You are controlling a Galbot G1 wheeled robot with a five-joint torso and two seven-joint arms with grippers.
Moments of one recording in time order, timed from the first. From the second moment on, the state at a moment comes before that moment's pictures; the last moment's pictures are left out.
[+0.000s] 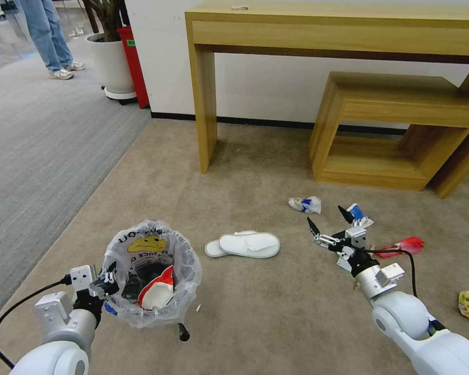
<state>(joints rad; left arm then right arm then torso) 1.62 -1.49 -0.85 -2.27 -0.37 0.58 -0.02 -1.27 0.79 0.27 1.78 0.52 0.34 0.05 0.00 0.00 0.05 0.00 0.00</state>
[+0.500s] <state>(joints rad) 1.61 -1.49 -0.84 -2.26 -0.36 0.58 -0.02 -1.26 0.79 0.26 1.78 0.51 0.35 0.04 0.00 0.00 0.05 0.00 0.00</state>
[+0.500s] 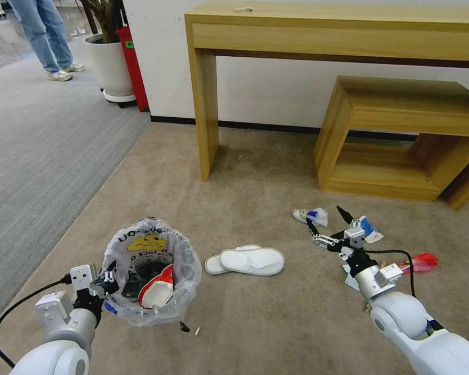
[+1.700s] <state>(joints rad) 1.61 -1.49 -0.84 -2.24 -0.35 0.57 -0.02 -1.24 0.78 0.24 1.75 0.48 0.39 -0.01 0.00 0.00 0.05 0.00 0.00</state>
